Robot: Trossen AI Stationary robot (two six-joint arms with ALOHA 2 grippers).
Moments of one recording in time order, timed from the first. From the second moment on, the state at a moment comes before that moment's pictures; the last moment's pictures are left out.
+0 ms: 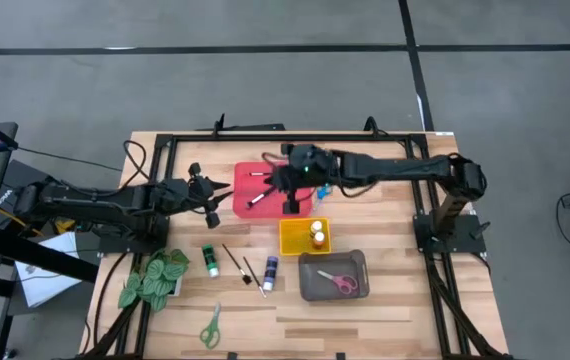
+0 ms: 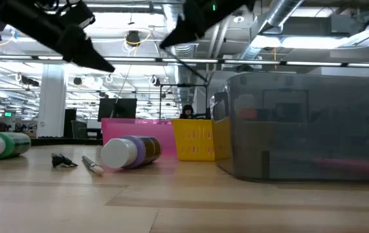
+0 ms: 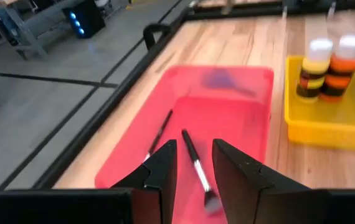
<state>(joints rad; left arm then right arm) 0.05 0.73 0.41 -0.09 -0.44 0.07 -0.13 1.76 1.47 -0.24 0.04 -0.36</state>
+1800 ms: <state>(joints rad) 0.15 0.68 0.40 0.09 -0.44 0.30 -0.30 2.31 1.83 -0.35 -0.06 -0.37</state>
